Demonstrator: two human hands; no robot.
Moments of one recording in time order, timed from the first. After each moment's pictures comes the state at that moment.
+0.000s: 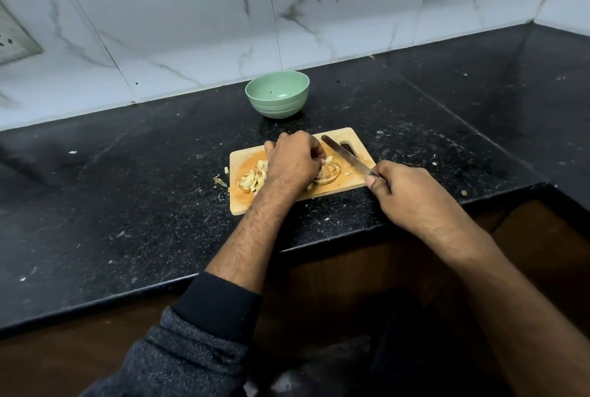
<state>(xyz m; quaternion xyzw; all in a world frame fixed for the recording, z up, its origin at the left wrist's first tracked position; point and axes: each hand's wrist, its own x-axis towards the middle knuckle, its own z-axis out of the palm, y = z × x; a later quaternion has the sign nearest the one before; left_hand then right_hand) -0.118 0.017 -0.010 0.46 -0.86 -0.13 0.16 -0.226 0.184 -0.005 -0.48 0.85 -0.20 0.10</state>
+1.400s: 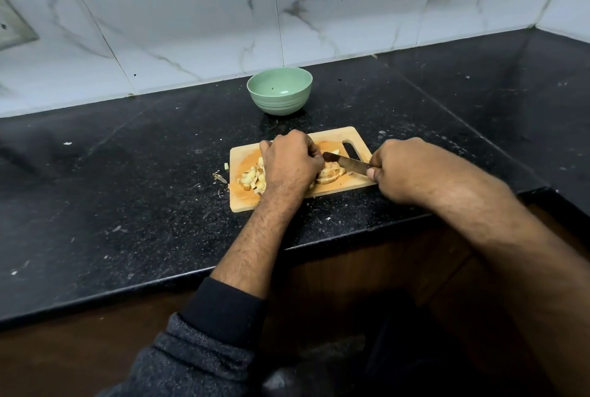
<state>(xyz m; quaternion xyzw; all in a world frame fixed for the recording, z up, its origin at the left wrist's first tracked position) -0.115 0.018 -0.022 0.49 -0.83 -0.12 0.24 -0.206 0.167 0.061 -0.48 0.87 -0.01 0.11</state>
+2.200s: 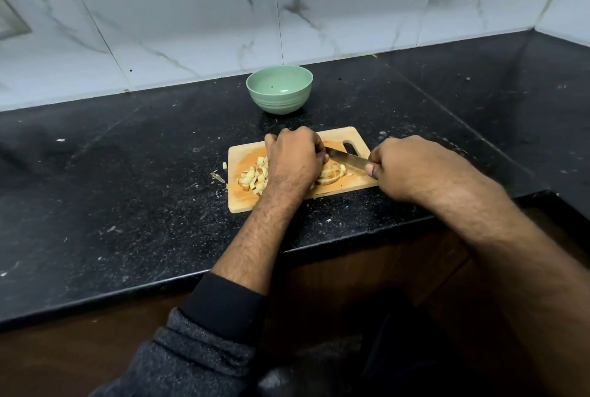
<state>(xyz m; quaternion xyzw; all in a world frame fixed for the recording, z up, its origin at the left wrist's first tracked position) -0.119 0.016 -0.014 0.47 -0.85 -0.09 0.21 -0.206 0.160 0.063 -0.47 0.88 0.01 0.09</state>
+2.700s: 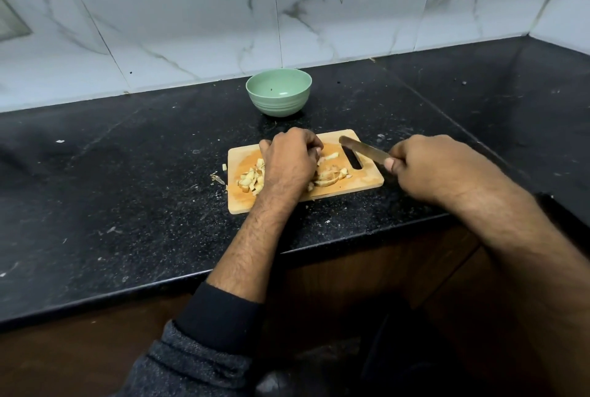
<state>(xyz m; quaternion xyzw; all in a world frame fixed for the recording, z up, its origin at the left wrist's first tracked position) -0.112 0.013 -0.016 0.46 -0.83 -0.18 0.26 -0.227 0.177 0.062 -0.45 0.89 -0.02 0.07</state>
